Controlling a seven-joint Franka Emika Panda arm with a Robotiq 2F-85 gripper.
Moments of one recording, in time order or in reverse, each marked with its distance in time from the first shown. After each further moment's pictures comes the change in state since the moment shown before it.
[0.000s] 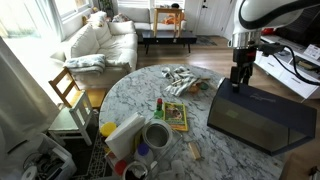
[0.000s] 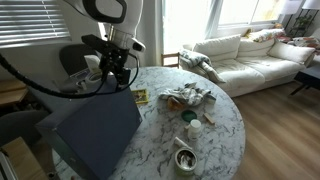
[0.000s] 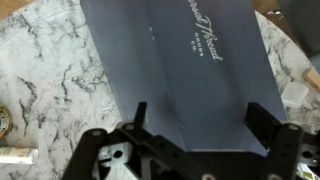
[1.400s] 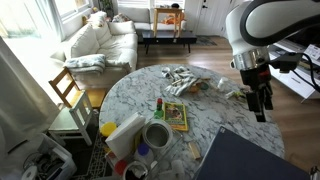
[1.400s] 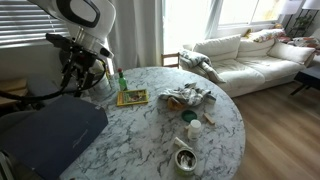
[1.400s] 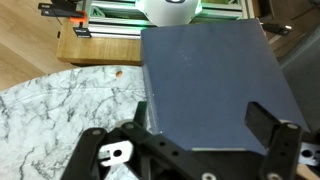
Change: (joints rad) arm 0.093 -0.129 0.082 -0.183 -0.037 -0.224 0.129
